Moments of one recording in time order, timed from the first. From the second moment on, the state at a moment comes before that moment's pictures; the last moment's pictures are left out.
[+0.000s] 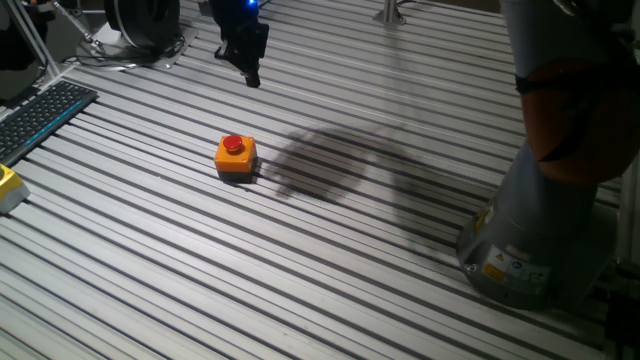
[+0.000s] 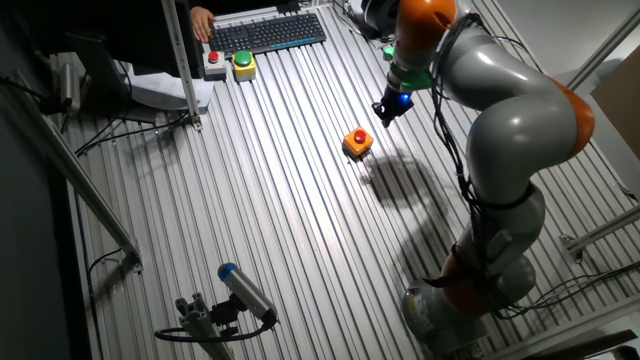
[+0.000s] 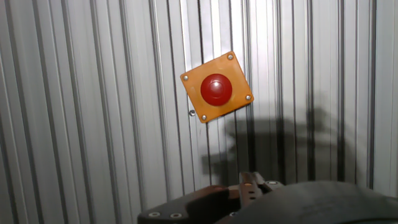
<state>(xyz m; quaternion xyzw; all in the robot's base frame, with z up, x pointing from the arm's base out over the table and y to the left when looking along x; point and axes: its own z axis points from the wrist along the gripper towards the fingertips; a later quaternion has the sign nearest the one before) 0.526 0.007 0.249 -0.02 -1.00 -0.03 0.06</state>
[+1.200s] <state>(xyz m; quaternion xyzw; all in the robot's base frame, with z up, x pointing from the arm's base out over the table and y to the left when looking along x) 0.529 0.004 0.236 -0.02 -1.00 -0.01 0.05</state>
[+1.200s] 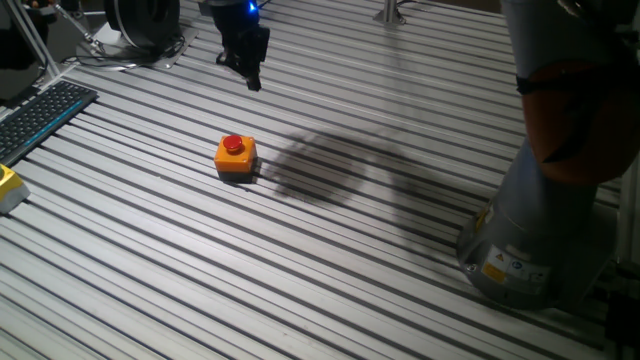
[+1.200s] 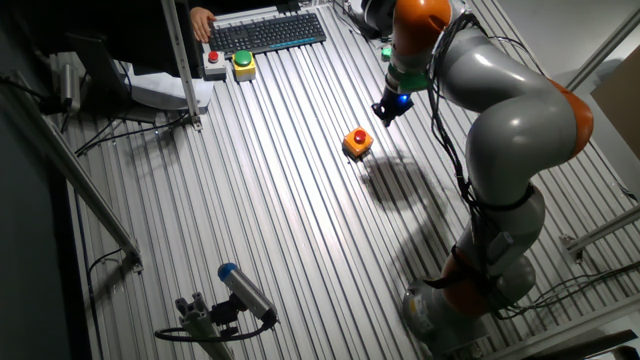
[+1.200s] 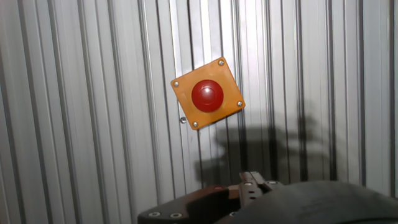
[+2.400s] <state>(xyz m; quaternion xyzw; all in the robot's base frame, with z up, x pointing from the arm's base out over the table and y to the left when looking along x) 0.542 0.020 0.202 0.02 -1.00 0.02 0.06</state>
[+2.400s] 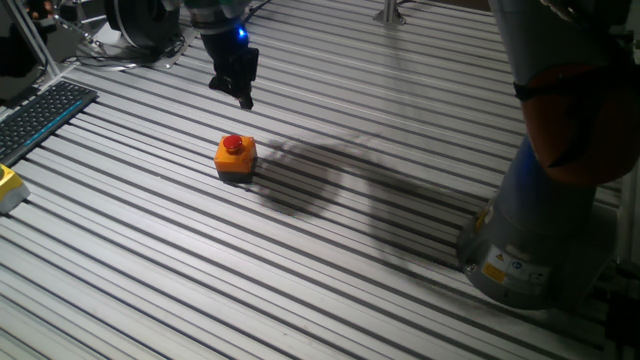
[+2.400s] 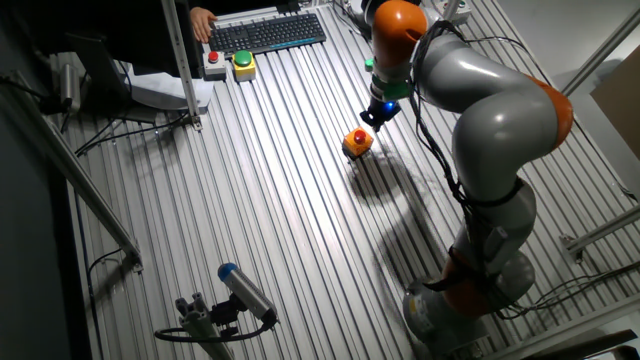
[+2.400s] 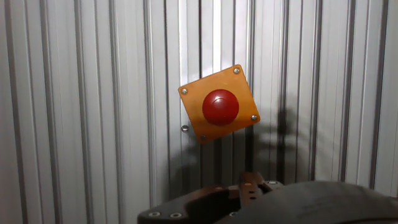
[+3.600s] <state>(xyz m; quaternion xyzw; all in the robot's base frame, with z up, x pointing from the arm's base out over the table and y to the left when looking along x) 0.542 0.020 0.203 -0.01 -1.00 0.01 0.02</state>
